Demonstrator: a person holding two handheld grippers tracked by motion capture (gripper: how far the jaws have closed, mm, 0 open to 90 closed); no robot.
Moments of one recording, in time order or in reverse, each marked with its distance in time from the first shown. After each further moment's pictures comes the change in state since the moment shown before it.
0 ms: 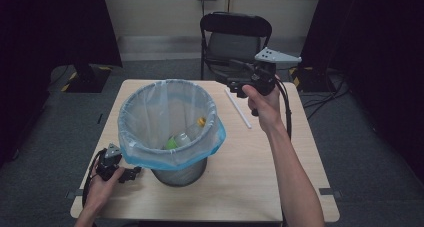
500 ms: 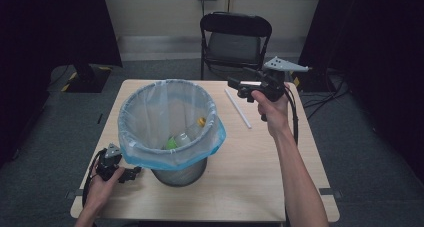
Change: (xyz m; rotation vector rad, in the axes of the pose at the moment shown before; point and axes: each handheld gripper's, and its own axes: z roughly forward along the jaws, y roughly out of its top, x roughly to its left) left arm 0.000 0.000 0.000 0.000 0.001 0.001; right arm -0.027 -0.031 -0.013 0.050 -0.119 0.026
